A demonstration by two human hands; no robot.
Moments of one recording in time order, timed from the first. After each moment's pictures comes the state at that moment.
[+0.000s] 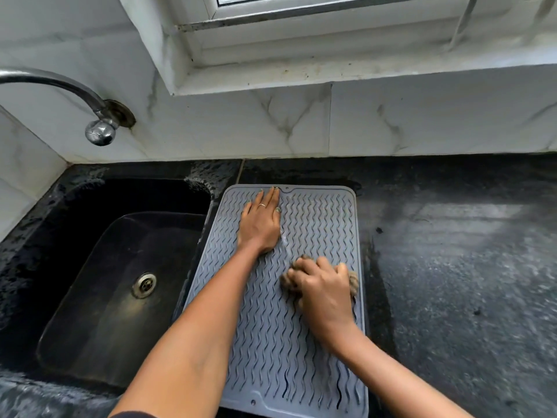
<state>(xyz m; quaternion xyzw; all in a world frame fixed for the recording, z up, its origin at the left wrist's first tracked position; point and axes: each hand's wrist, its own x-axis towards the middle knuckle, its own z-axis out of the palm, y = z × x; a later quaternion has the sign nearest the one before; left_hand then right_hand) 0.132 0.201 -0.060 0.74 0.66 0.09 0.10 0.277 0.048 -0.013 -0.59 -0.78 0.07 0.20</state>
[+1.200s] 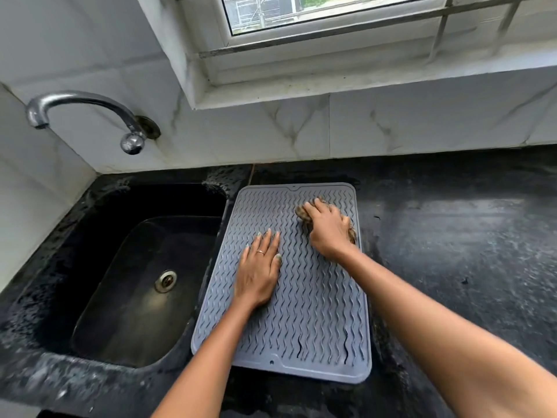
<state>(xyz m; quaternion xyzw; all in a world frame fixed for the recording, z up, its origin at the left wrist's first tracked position) 0.102 0.068 -0.060 0.75 0.65 0.08 0.12 0.278 0.115 0.000 -0.66 -0.71 0.20 0.17</state>
